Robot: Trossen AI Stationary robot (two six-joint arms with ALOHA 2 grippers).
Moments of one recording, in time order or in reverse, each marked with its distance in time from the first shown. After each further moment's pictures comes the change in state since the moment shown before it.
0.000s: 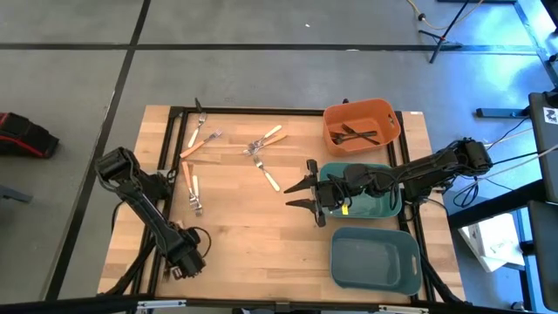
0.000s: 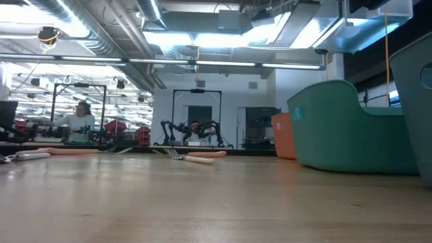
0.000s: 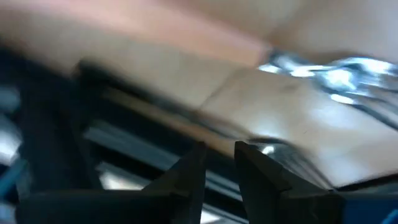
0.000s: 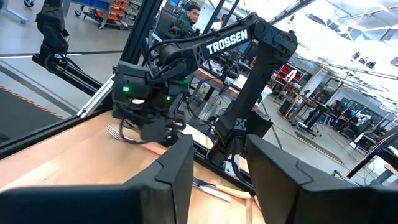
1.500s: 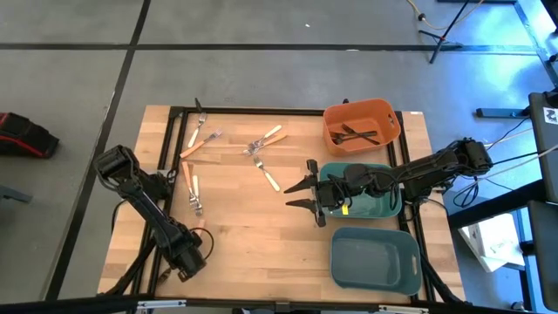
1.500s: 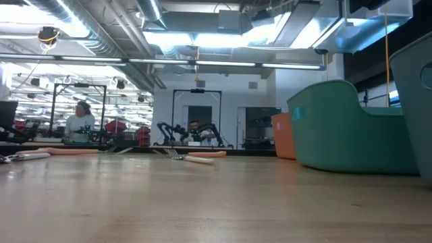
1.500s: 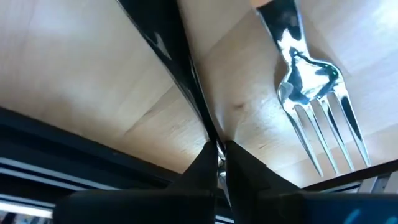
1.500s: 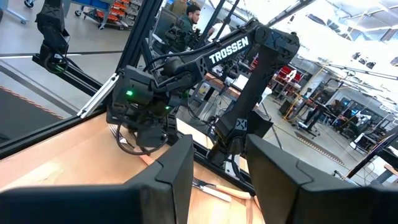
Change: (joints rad) left arm -0.005 -0.004 -0.131 0.299 0.012 -0.138; right arm 0.000 0.000 0.000 0.000 0.000 0.000
